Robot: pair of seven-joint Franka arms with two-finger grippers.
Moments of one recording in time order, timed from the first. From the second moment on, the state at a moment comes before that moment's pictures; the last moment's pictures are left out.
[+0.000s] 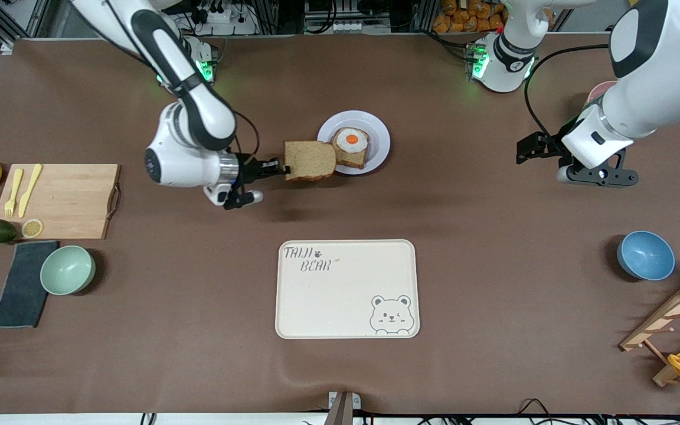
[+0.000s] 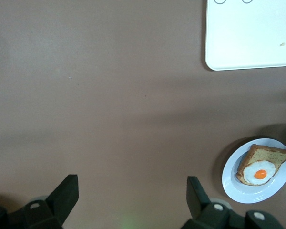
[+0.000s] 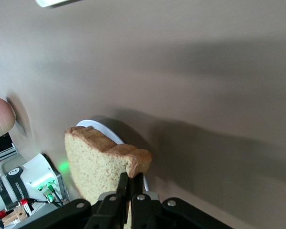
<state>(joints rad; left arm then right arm) -0.06 -0.06 -0.12 -1.92 -0.15 1.75 -0.08 0.35 0.28 0.19 -2.22 1.02 2.27 -0.32</state>
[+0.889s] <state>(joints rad) -0.06 -0.06 -0.12 -1.92 -0.15 1.75 -0.08 0.65 0.29 0.19 -2.30 1.22 2.53 -0.32</state>
